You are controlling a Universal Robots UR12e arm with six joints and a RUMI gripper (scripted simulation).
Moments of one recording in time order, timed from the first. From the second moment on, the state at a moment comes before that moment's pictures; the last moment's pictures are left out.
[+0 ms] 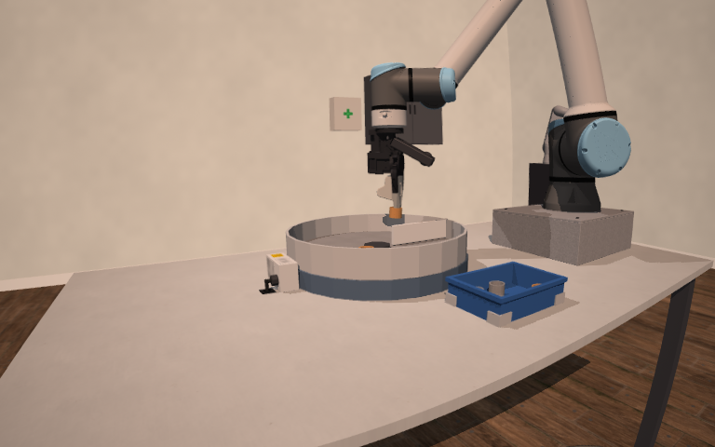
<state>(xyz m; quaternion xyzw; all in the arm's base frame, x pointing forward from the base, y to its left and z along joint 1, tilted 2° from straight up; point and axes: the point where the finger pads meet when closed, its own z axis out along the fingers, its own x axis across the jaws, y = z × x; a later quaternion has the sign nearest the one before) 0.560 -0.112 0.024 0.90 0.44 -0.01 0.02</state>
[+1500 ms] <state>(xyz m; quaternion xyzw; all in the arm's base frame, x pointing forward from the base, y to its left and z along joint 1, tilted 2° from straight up) 0.559 -0.113 -0.004 0.90 0.44 -0.01 0.02</state>
